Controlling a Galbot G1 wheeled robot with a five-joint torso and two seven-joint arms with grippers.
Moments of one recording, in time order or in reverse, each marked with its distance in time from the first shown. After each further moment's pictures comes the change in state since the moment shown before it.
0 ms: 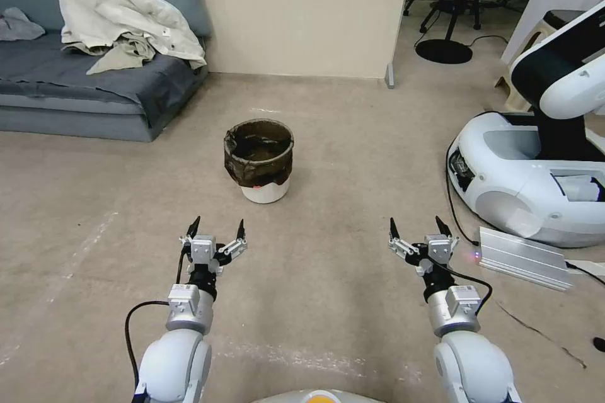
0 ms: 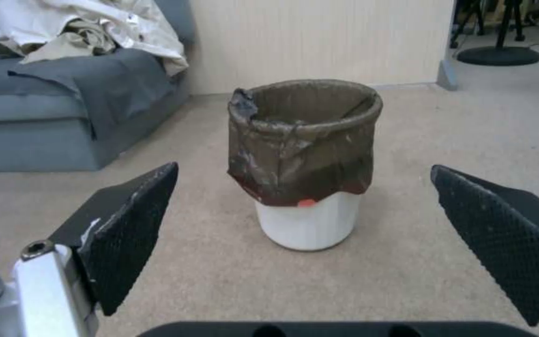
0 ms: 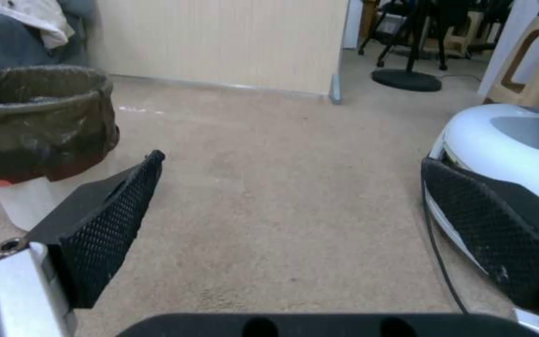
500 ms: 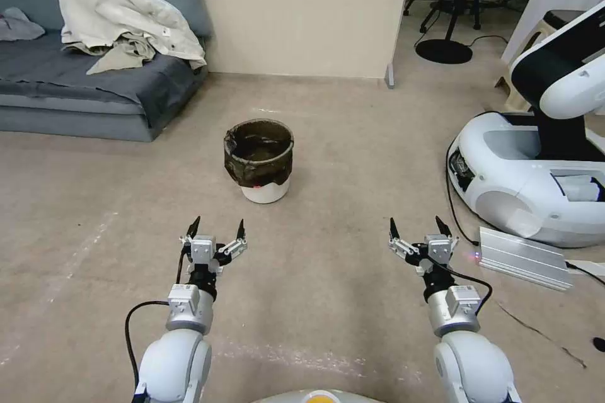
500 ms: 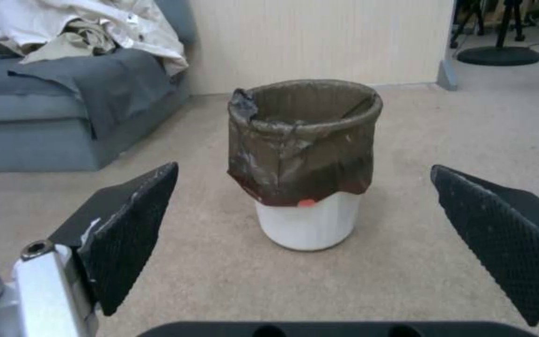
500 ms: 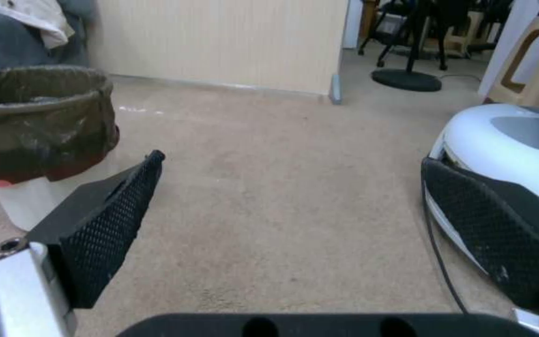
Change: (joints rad) left arm 0.000 0.000 0.000 0.000 0.000 0.000 0.000; right arm 0.000 0.000 0.000 0.000 0.000 0.000 0.000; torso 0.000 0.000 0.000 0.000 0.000
